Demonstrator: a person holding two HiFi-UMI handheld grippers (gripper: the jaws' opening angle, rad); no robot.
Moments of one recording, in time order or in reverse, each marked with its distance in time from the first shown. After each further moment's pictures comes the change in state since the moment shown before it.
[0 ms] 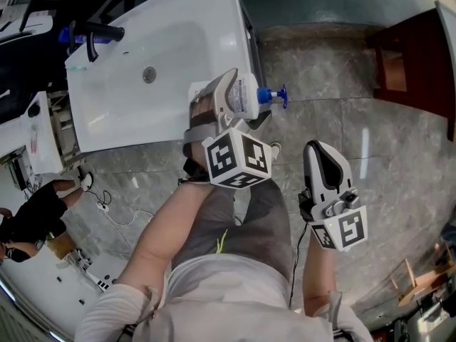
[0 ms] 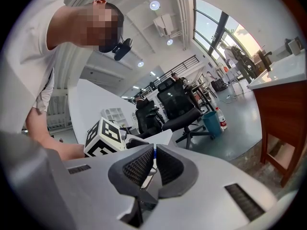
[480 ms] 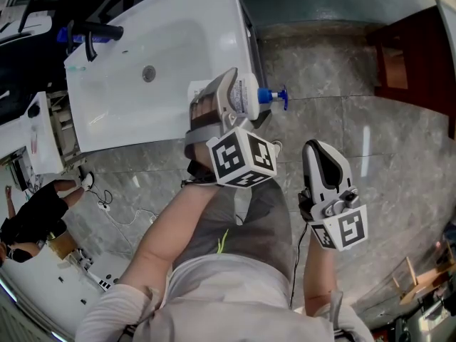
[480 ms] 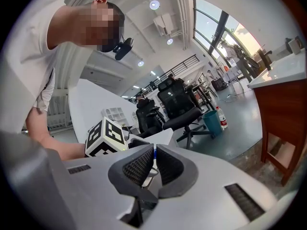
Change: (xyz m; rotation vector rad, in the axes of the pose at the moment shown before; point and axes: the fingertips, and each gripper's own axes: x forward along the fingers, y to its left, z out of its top) left arm 0.004 -0.005 -0.006 0.027 0.058 0.017; right arm -0.001 0.003 -0.004 0.000 0.008 0.006
